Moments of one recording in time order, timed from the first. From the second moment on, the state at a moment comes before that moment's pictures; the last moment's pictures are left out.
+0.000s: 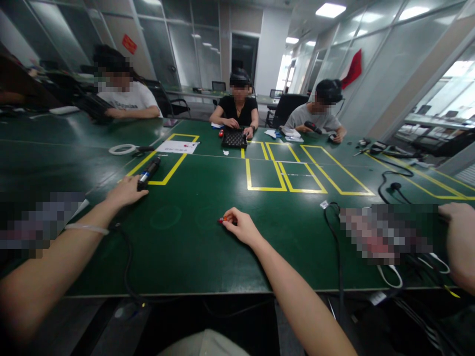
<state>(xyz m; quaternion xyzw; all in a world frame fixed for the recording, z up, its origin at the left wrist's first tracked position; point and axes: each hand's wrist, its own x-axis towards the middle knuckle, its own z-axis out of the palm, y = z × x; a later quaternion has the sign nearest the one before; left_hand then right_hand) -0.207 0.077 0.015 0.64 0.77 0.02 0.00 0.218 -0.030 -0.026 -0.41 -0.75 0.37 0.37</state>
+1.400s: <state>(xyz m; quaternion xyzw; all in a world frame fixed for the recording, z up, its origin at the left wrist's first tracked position) 0.029 -0.059 -0.003 0.80 0.56 0.18 0.12 0.218 -0.034 -0.024 -0.40 -0.79 0.27 0.37</state>
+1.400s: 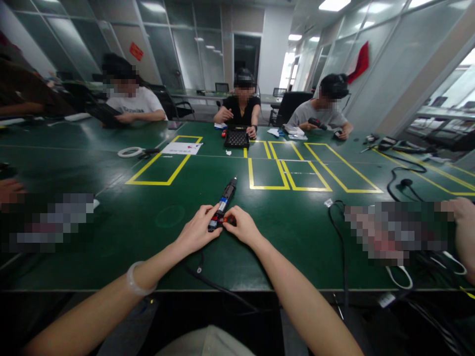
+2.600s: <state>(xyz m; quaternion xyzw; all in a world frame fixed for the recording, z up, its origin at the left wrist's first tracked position) 0.042 -0.057 0.004 0.80 0.59 0.11 -0.05 0.223 -0.042 -0.015 -0.36 -0.82 0.24 0.37</state>
